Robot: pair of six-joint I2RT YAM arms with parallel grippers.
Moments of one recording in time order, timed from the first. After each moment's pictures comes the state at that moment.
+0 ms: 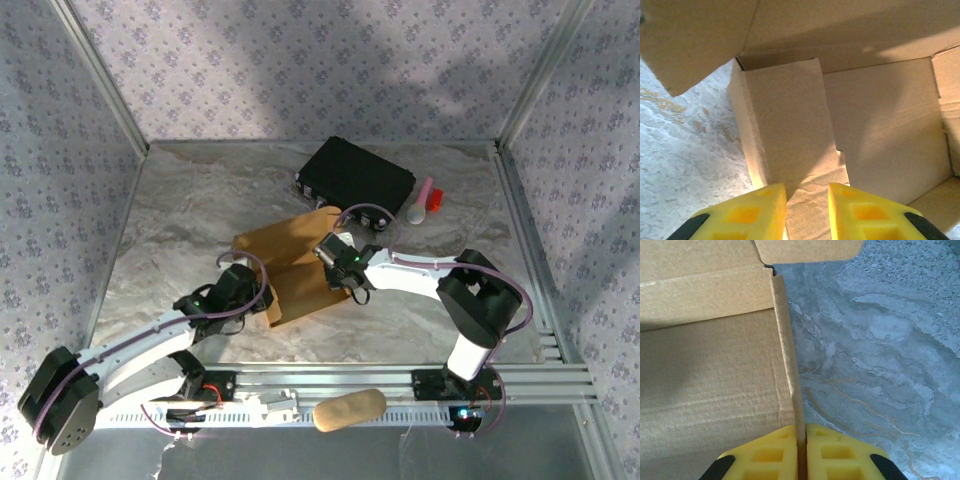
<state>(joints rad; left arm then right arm) -0.75 0.95 0.39 -0.32 -0.10 -0.94 0.88 1.71 1.00 -0.44 0.27 0.61</state>
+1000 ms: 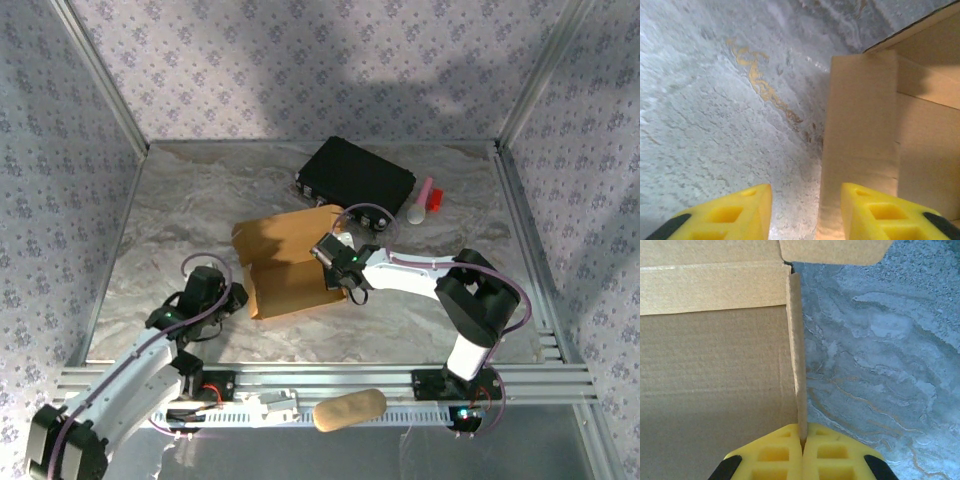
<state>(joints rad) -0.45 0.72 0.30 -0.46 0.01 -0.93 0.89 1.72 1.02 -0.46 0.29 0.65</state>
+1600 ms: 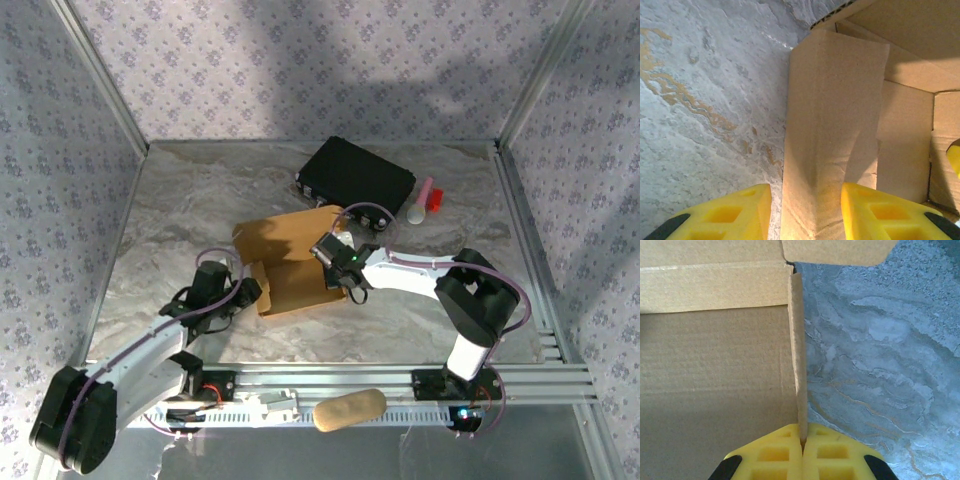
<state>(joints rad) -0.45 0.91 0.26 -0.17 0.17 -0.94 0.89 1.72 1.03 -0.46 0.29 0.65</state>
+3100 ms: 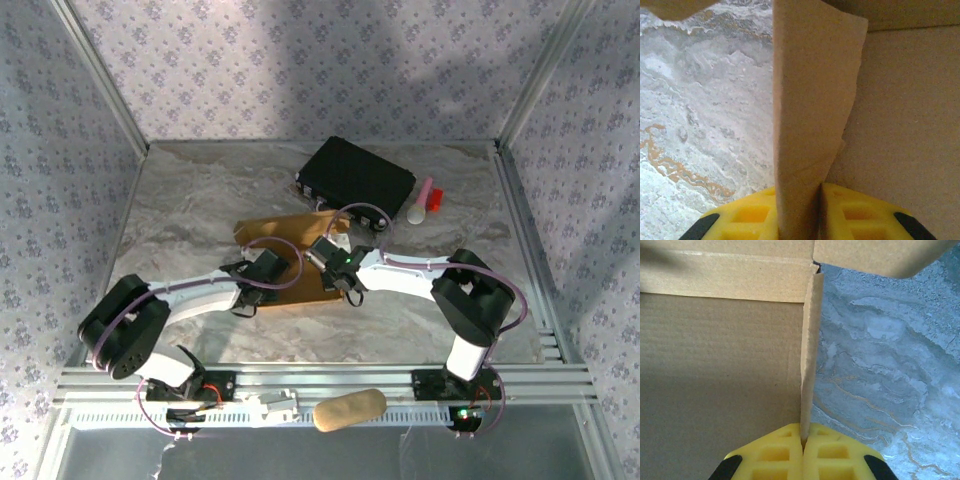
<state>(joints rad) -0.76 1.45 0.64 -0.40 -0.38 -0.74 0.93 1.74 1.06 -0.51 0.36 0.67</state>
